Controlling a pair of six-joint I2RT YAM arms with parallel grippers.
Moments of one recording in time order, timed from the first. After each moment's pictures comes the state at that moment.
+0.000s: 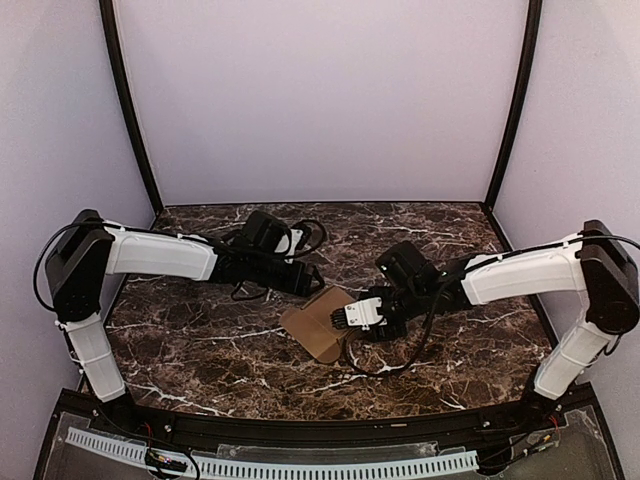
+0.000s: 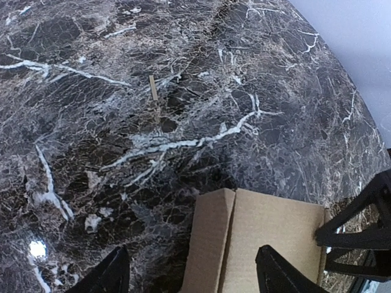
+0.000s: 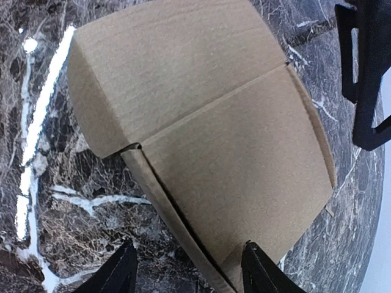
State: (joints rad) left arm -0.77 1.82 1.16 -0.10 0.14 -0.36; right arm 0.91 1.60 0.91 -0.23 -0.17 -0.93
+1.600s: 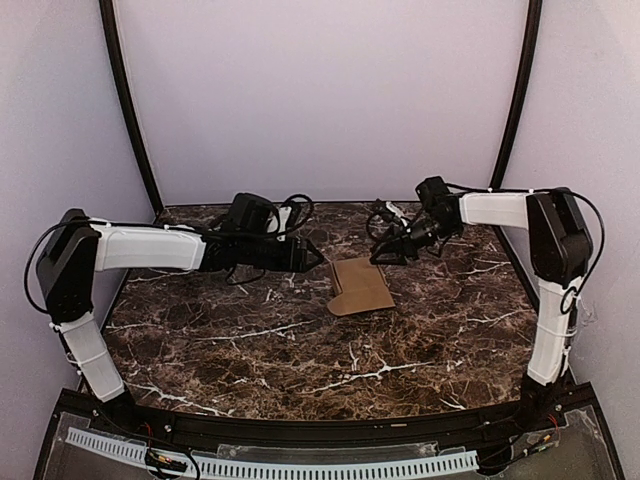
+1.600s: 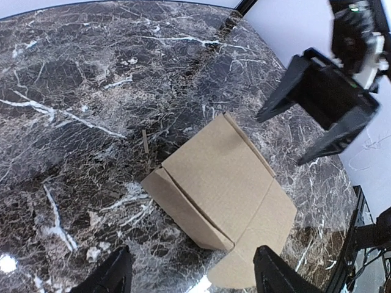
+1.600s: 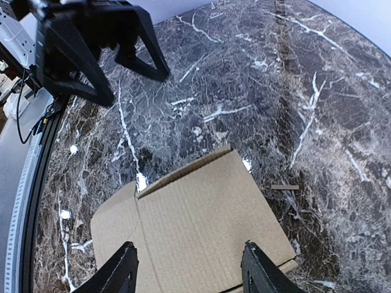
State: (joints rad) left arm -0.71 1.75 1.17 -0.02 0.23 -0.45; right arm 0.36 2.02 1.48 -0.55 -1.00 -0.63
